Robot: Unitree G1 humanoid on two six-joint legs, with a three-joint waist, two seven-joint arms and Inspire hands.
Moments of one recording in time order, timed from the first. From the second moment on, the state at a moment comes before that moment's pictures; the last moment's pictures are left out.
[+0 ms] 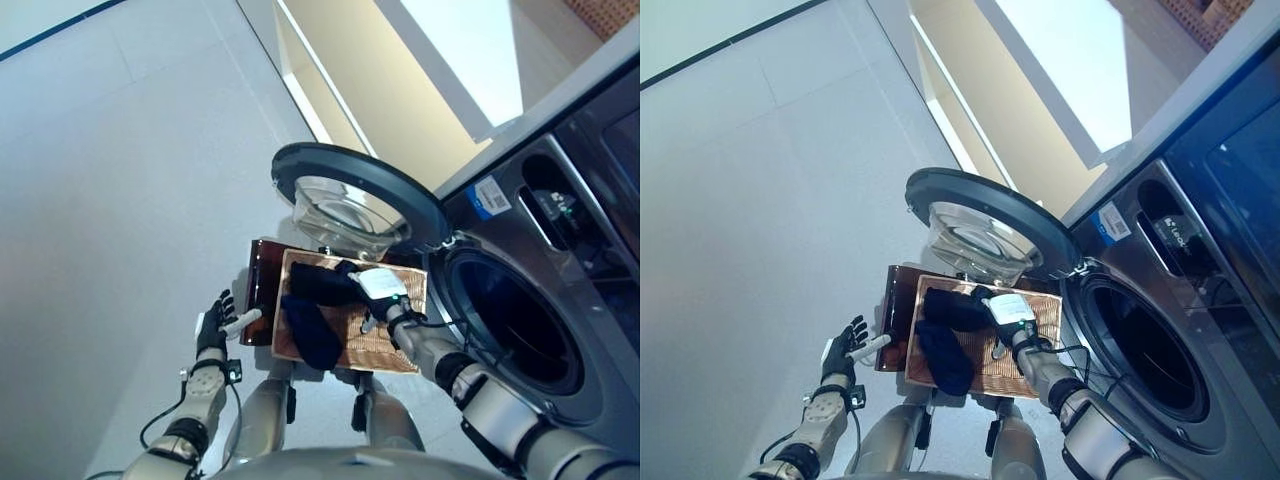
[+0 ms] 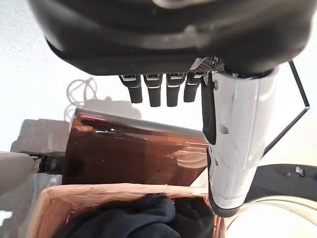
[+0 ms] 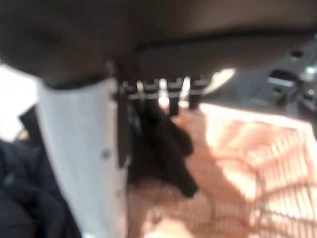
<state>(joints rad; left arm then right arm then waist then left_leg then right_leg) -0.15 0.17 -0.18 1.02 -0.33 -0.36 0.22 -0.51 -0.27 0.74 1.16 -0.82 -0.06 -0.41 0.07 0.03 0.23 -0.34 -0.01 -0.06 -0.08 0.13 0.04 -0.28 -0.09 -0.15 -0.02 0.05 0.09</state>
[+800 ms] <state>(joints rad) -0.18 0.17 -0.22 1.01 -0.36 -0.38 0.25 -0.56 -0.25 0.70 1.17 -0.79 -0.02 -0.53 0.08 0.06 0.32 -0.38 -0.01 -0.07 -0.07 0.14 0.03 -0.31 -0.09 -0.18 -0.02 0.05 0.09</state>
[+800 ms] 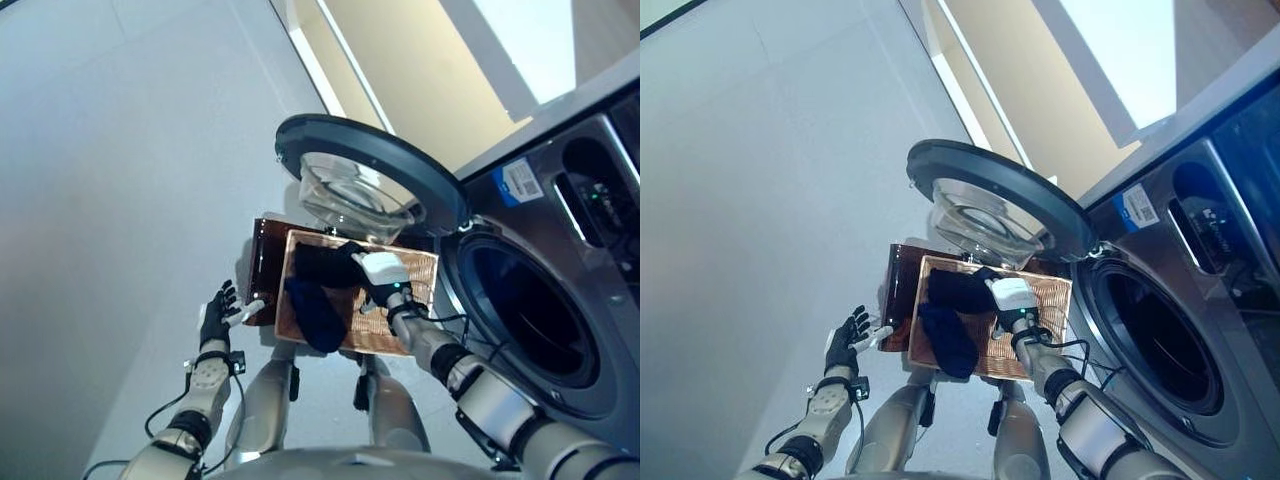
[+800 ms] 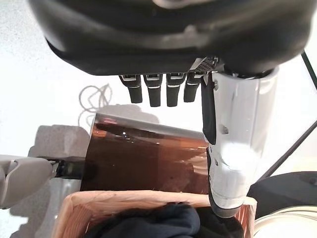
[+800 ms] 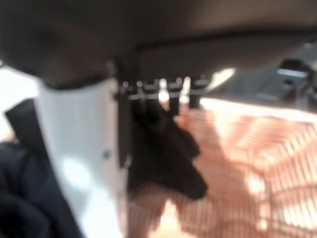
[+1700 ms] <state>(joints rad) -0.23 0.19 -0.30 0.83 -0.39 -0.42 0.28 -0.73 -0.27 0.66 1.20 -0.72 0.00 -0.66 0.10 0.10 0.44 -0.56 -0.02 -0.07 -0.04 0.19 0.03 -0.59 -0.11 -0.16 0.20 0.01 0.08</state>
